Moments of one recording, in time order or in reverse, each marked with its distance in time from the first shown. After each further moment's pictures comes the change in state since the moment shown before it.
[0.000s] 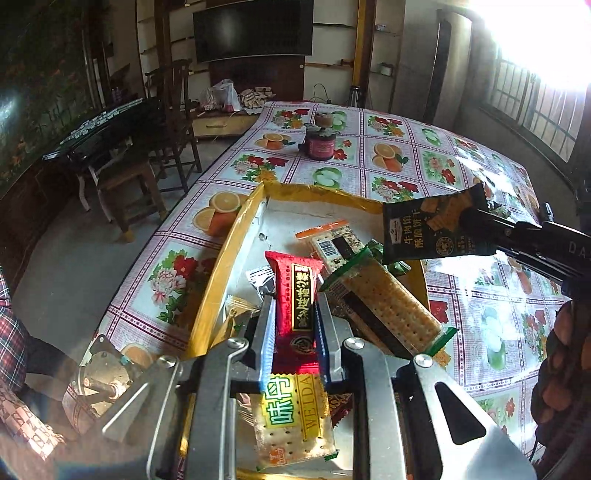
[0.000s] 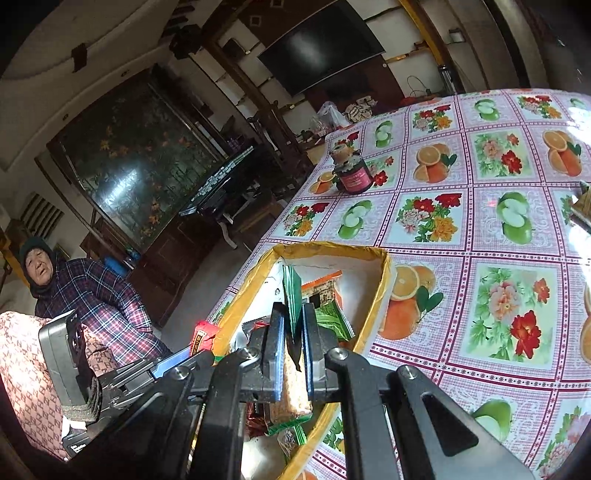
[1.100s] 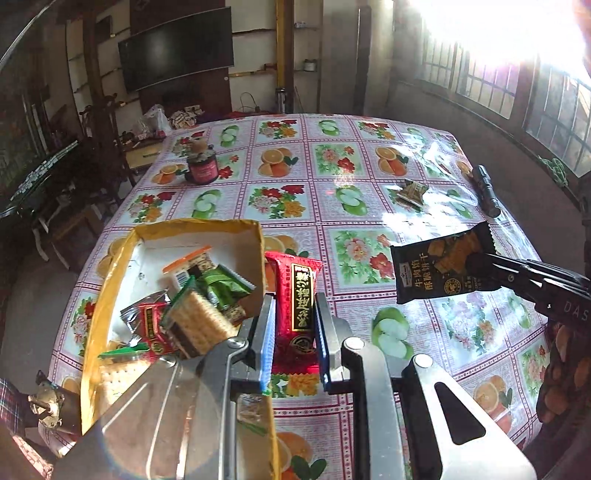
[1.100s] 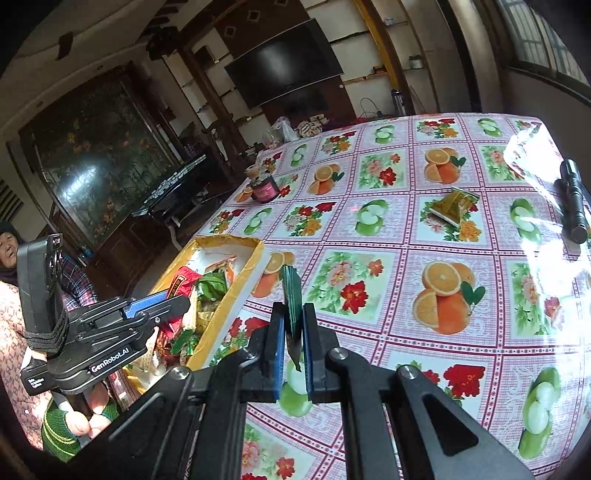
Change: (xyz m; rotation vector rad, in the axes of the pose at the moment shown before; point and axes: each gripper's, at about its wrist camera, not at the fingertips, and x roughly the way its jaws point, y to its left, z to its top) left arm -0.018 -0.121 0.007 0.190 -0.027 -0.151; right arm -0.125 -0.062 -0.031 -0.062 -0.049 -0.216
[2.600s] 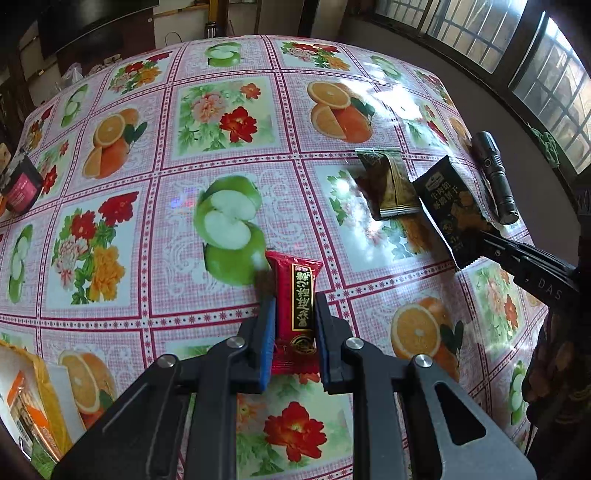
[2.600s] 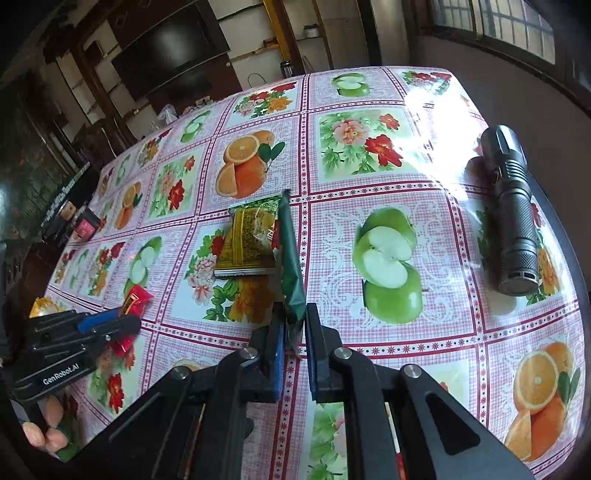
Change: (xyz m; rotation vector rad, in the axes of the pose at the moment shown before) left arm 0.219 -0.108 0.099 0.062 0.294 -0.248; right arm 0.055 -0.204 0.068 0.169 0.109 -0.362
